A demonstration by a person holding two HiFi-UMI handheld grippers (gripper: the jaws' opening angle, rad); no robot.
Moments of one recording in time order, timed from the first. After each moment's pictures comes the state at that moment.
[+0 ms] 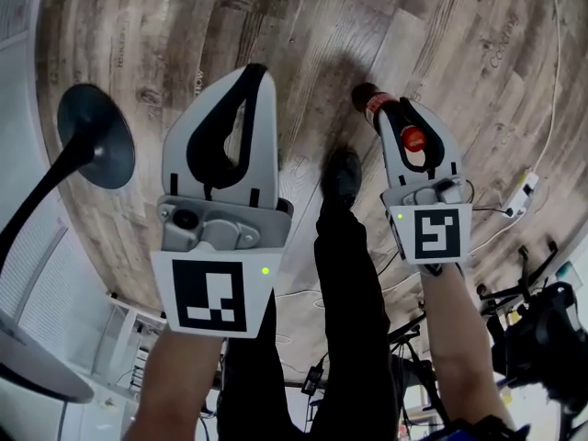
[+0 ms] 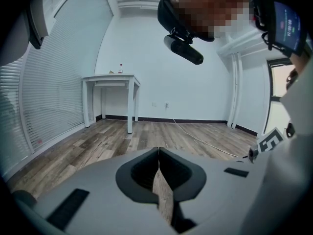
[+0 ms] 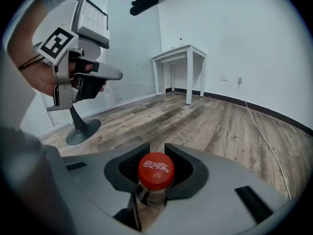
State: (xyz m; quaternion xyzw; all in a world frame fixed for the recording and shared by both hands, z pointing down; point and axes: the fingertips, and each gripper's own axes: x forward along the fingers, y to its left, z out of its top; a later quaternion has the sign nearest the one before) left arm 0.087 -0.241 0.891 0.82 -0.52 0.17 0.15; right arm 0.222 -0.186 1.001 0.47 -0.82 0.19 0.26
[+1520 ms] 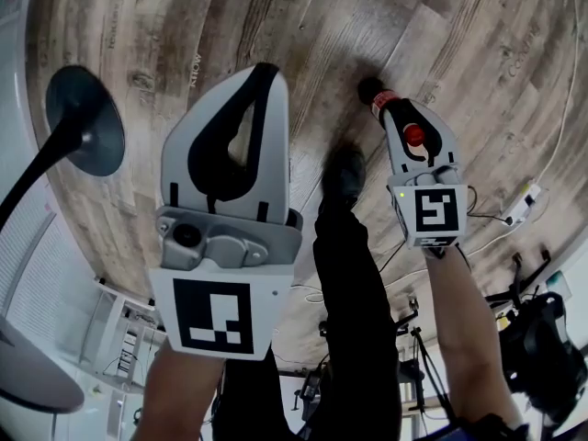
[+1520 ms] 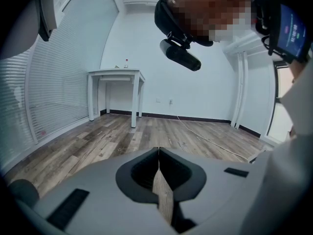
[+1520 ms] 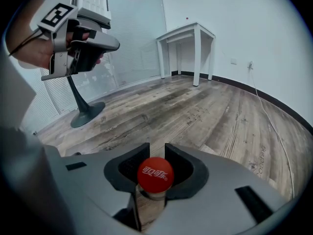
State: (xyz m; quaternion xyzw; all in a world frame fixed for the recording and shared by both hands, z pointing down) left arm 0.072 -0.233 0.928 0.81 -0.53 0.17 0.18; right arm 0.222 -0.155 1.100 0.40 -0.81 0.24 0.36
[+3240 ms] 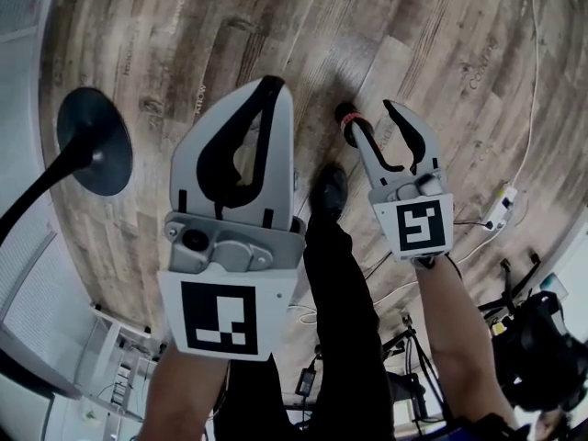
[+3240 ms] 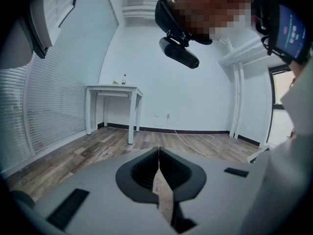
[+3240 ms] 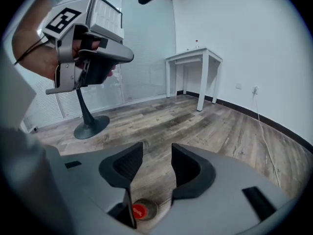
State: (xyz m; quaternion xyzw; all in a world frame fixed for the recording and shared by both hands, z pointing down) left arm 0.087 -0.246 0.824 0.82 -0.54 0.12 0.14; right arm 0.194 -0.202 0.970 0.40 -0.86 0.14 0.29
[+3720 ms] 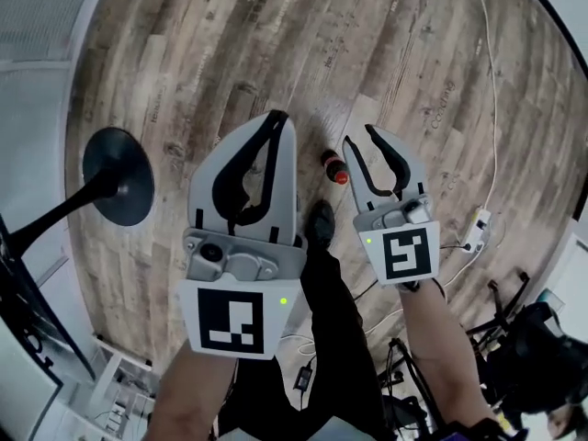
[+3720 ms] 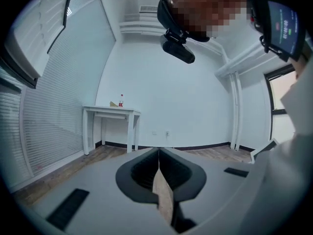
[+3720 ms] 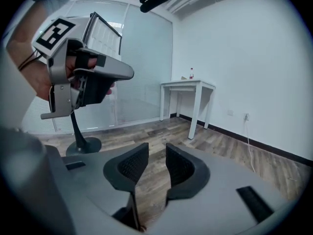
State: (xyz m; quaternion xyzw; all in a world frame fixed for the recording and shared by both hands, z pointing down) left arm 0.099 -0.273 0.666 0.83 -0.54 0.07 0.09; right arm 0.185 -0.258 0.778 0.45 -0.87 0.08 0.19
